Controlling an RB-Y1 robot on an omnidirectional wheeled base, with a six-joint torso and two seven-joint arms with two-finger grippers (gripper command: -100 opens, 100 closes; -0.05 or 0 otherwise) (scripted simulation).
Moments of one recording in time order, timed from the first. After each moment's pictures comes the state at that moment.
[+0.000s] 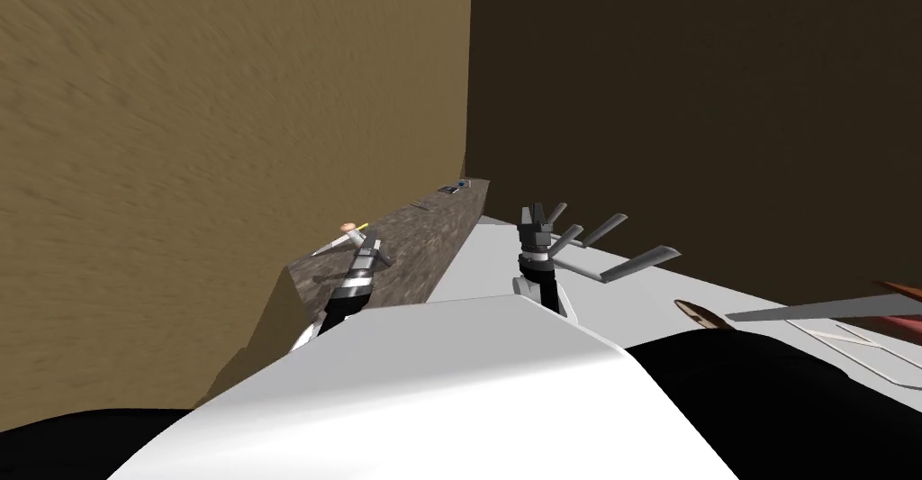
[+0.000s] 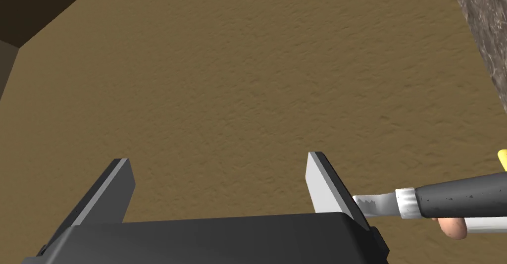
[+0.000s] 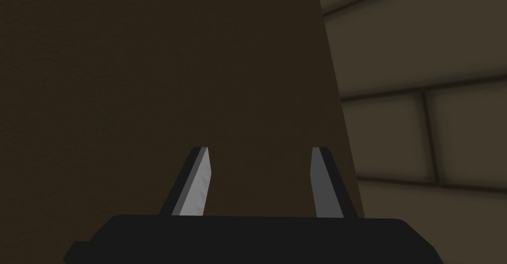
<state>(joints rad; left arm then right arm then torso) 0.63 0.20 0.07 -2.18 -0.14 -0.38 -0.07 0.48 -0.04 -0.02 -2.26 0.08 -0.61 -0.04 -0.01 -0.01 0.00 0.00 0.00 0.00</state>
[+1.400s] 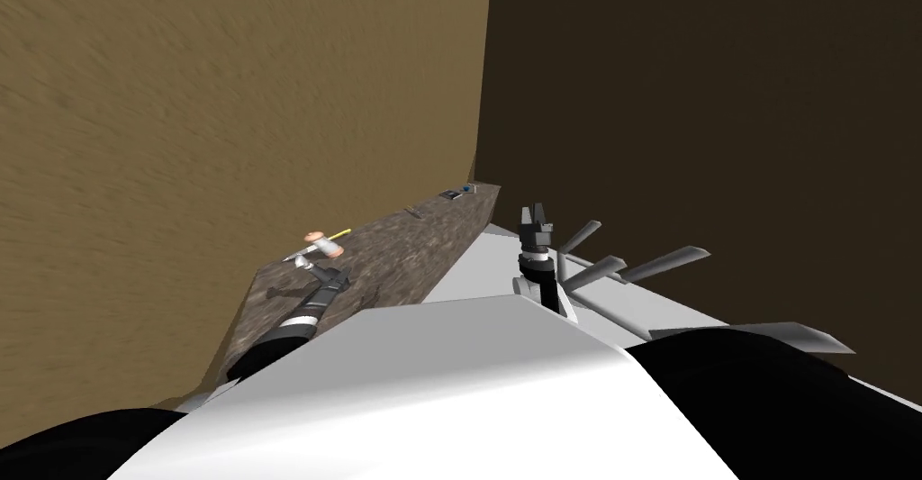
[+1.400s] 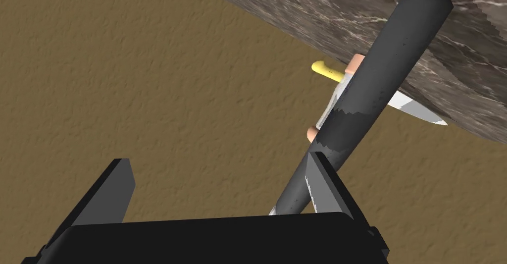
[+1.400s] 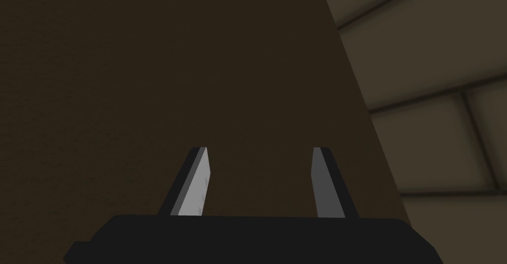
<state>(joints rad) 0.93 0.43 0.29 -2.16 -0.20 -0.02 -0.21 0.48 -0.04 -0.02 -2.26 0.08 -0.61 -0.04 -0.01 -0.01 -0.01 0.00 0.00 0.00</state>
